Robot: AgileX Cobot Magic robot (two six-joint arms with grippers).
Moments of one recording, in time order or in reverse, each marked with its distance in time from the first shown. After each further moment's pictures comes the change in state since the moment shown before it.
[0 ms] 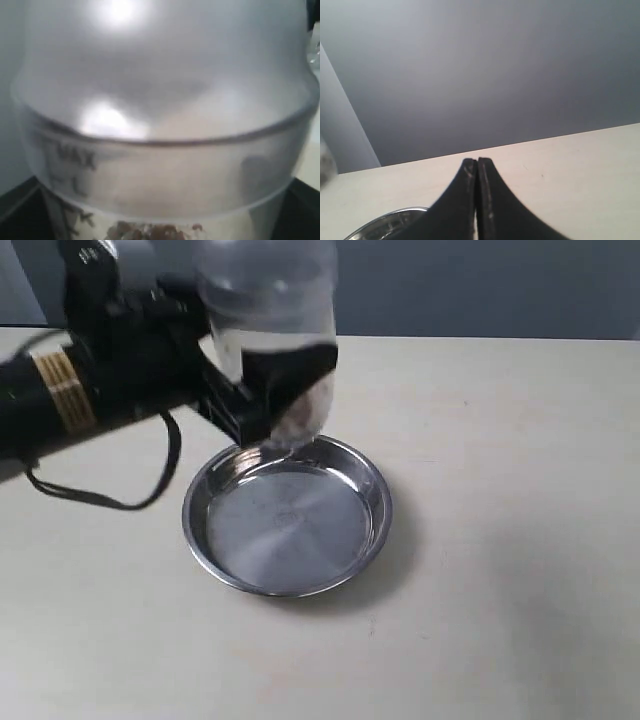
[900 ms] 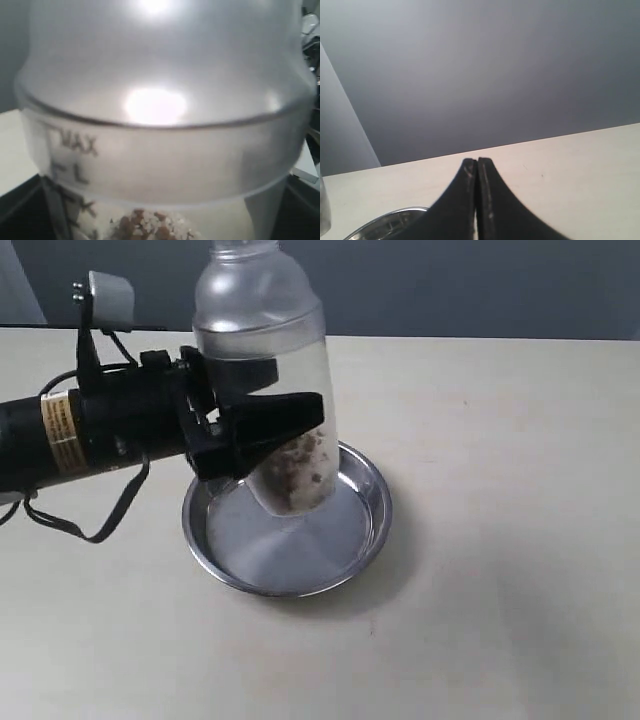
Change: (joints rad) left arm 0.164 0.175 0.060 0.298 -0.362 -0.376; right arm 0.000 0.000 0.000 0.000 0.000 0.000
